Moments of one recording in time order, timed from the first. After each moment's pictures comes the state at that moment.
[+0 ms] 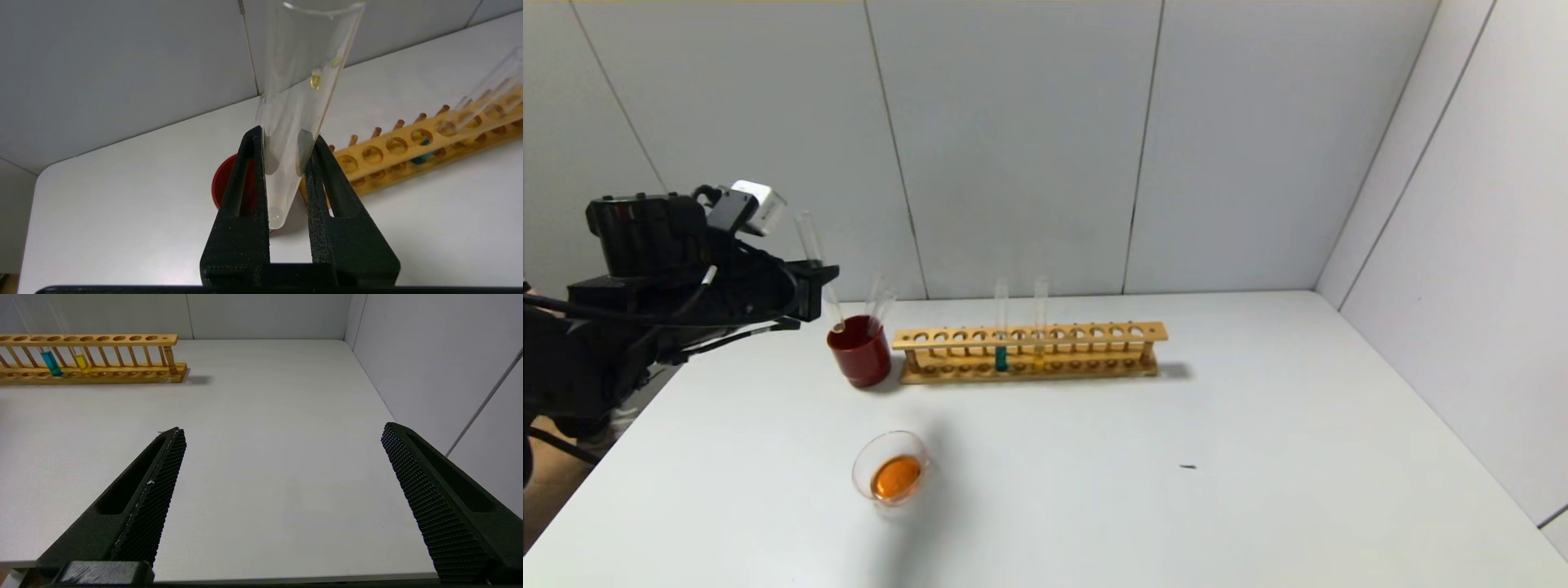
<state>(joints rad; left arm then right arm) -0.02 1.76 -0.87 -0.69 -0.23 0.16 0.00 0.00 0.00 0.00 0.00 0.00</state>
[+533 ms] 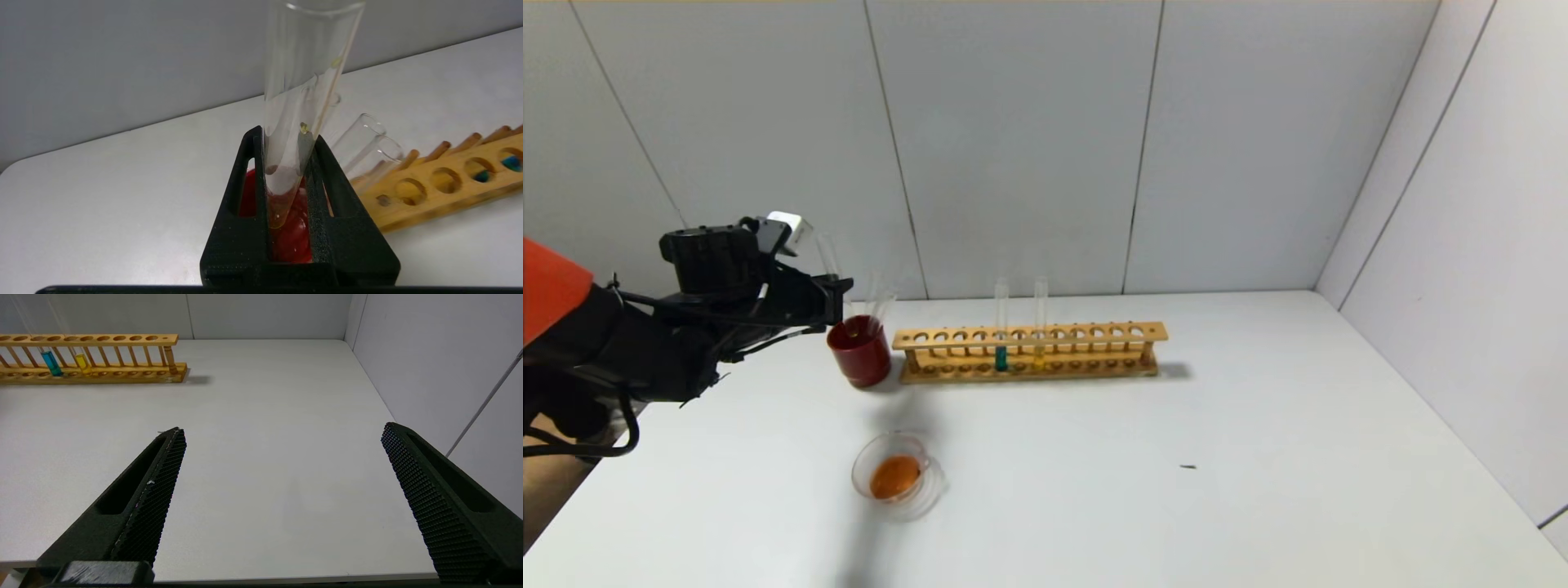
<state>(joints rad) 0.02 2.02 -0.97 -0.84 -0.25 0.13 0.00 0.00 0.00 0.00 0.00 0.00</state>
